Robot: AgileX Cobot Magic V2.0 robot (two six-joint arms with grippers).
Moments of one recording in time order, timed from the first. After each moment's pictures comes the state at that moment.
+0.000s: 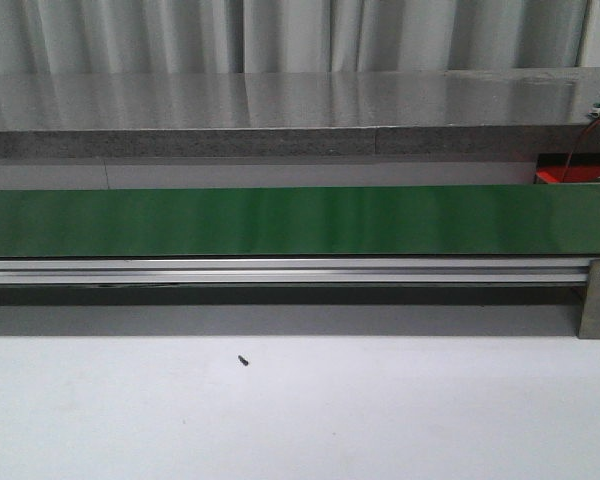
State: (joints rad) left arm 0.00 0.72 -0.58 -0.25 0.45 0.14; right arm -0.08 0.87 -0.80 0.40 0.64 -0.55
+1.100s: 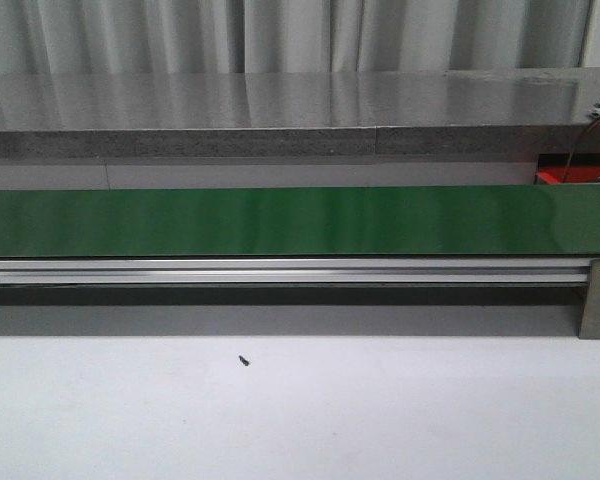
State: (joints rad) left arm 0.10 0.78 -0.69 -0.22 0.51 0.09; right arm -0.07 0.57 -0.59 0.40 0.60 -0.55
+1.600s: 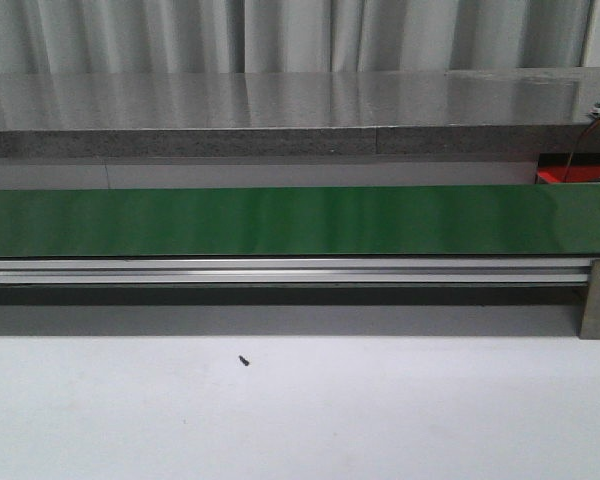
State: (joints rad) left arm 0.47 1.32 -1.13 -0.09 0.66 0.03; right arm -0.07 0.57 -0.59 0.40 0.60 -0.55
